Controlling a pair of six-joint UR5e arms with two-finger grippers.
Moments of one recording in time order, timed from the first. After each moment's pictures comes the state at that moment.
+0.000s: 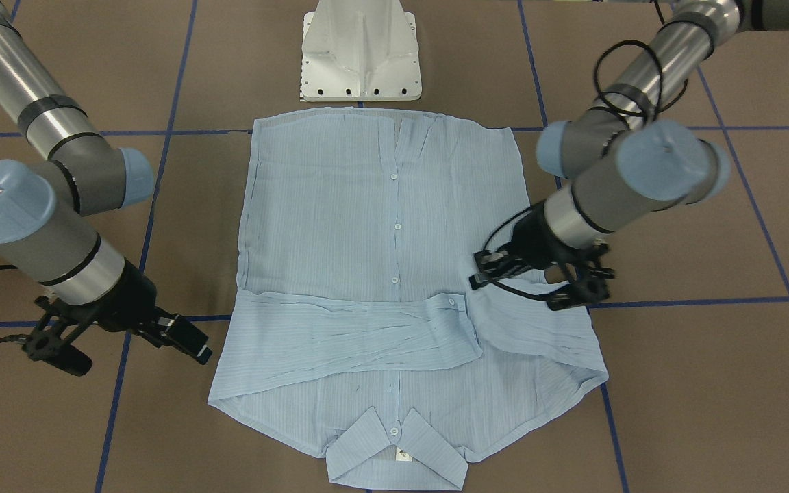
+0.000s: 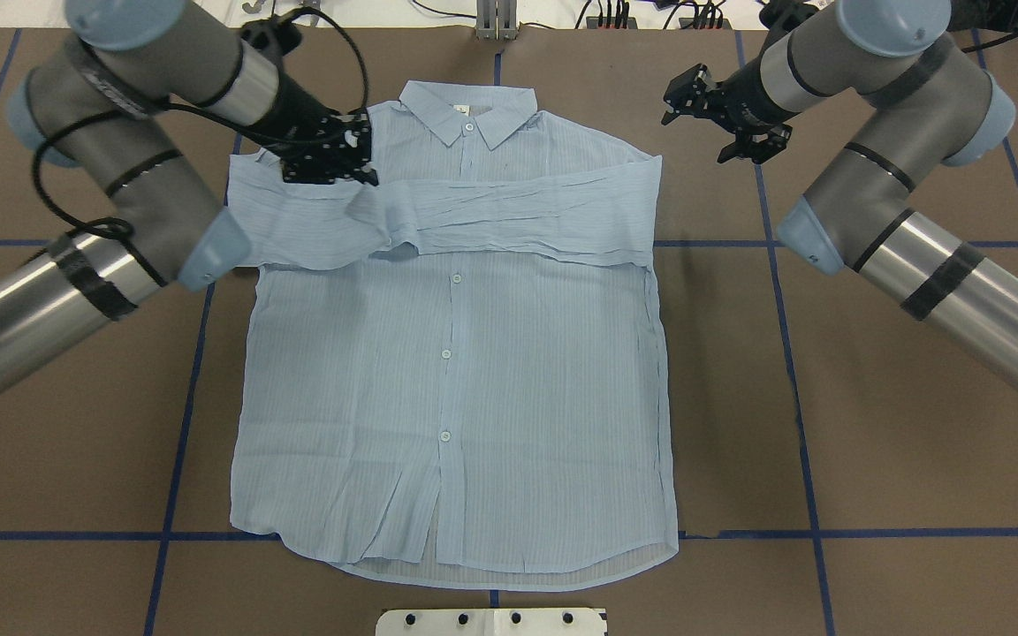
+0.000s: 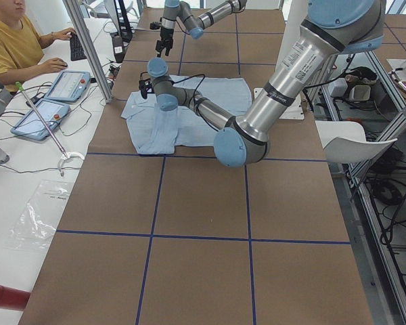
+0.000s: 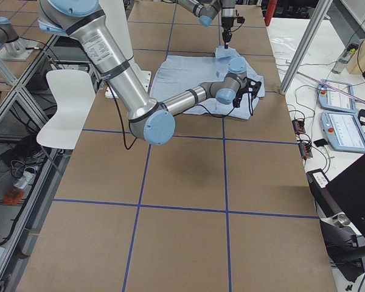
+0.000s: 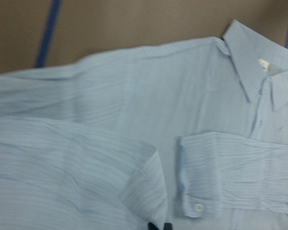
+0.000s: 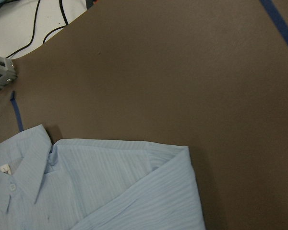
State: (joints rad) left arm -0.84 -2.32 -1.33 -2.24 -2.26 -1.54; right arm 0.97 -1.00 1.32 -0.92 2.14 1.46
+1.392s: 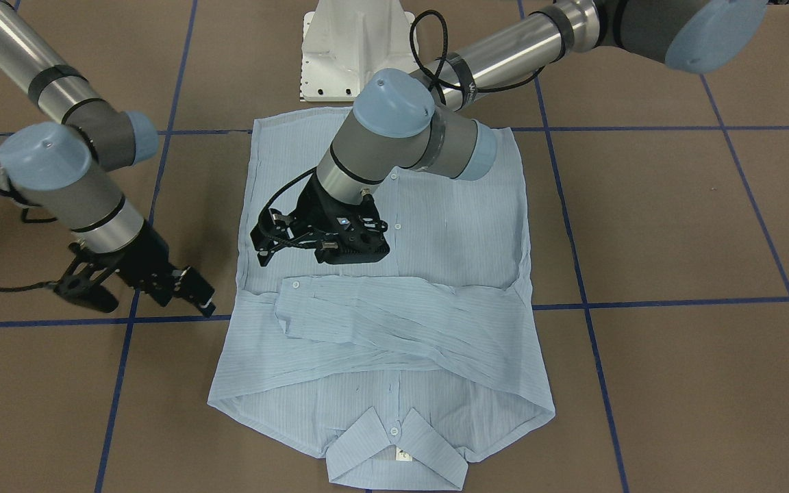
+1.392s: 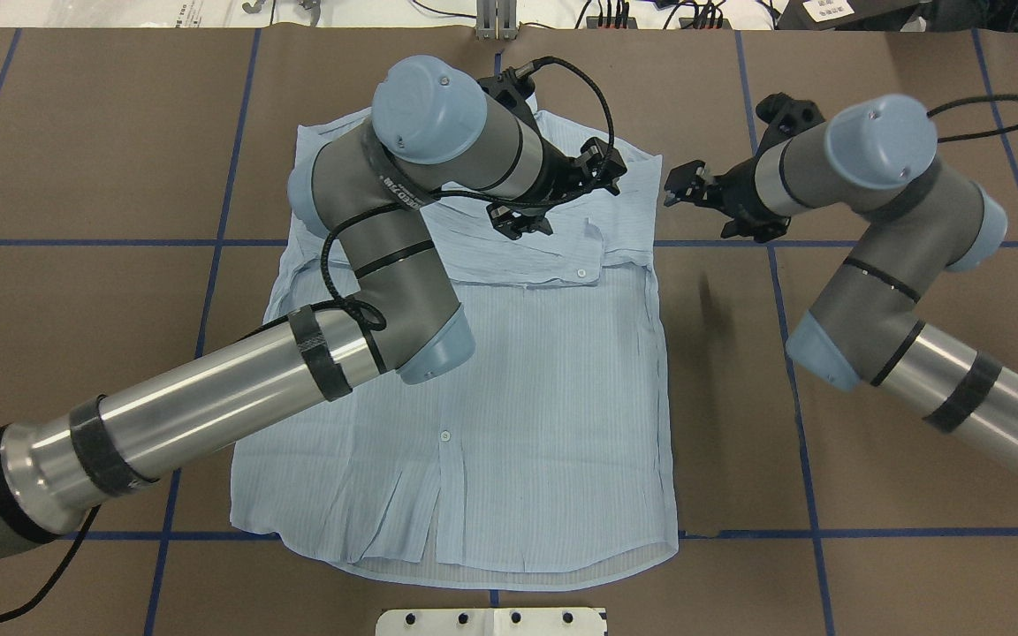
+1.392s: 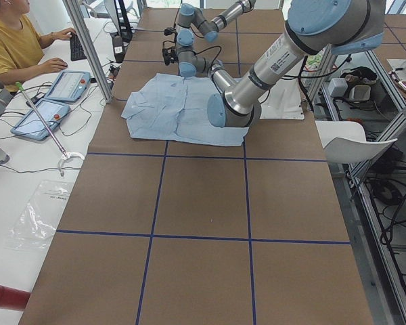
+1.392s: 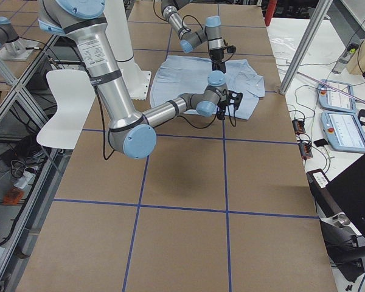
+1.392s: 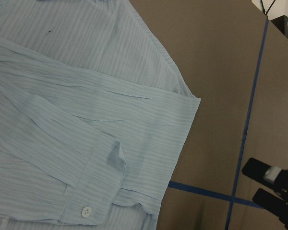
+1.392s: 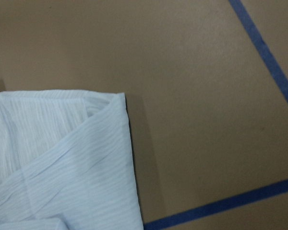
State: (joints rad) left arm -0.62 -2.53 -1.26 -2.28 -1.93 -1.68; right arm 0.76 -1.18 1.57 -0.96 1.90 1.55
